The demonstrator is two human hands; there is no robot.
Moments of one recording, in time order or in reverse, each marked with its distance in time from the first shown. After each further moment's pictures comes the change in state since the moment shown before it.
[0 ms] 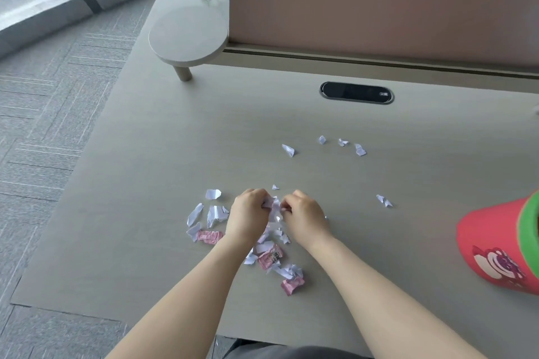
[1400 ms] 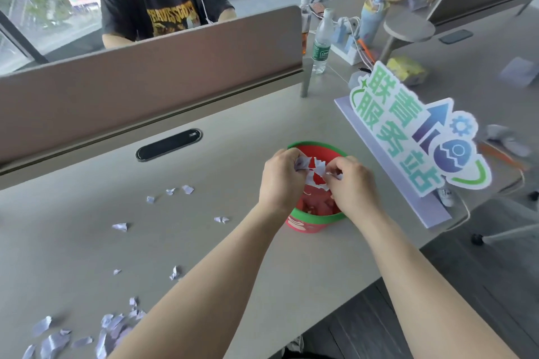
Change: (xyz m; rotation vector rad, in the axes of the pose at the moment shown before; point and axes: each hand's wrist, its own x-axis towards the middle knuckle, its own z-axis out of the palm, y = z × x) left_hand -0.089 0.370 0.166 -0.166 -0.226 0.670; right_hand -0.209 0.207 -0.285 0.047 0.830 0.454
